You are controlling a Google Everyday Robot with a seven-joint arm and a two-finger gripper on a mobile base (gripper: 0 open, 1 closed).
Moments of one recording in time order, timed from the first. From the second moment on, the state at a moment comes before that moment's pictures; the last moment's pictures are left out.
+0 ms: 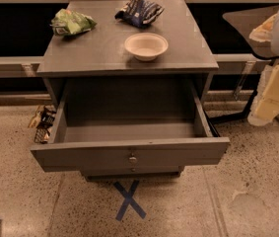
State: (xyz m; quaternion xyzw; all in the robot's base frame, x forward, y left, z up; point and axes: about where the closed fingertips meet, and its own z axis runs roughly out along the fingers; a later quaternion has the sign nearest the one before) arm 0.438 -0.213 0.990 -0.60 0.78 -0.05 0.18
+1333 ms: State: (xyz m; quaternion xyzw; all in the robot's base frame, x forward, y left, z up) arm 0.436 -0.165 0.866 -0.68 0.71 0.05 0.19
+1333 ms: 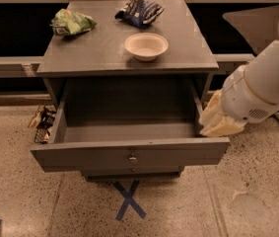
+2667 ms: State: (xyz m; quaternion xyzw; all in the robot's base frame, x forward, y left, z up) arm 0.420 -0.098 0.697 -0.71 0.66 0.08 0.22
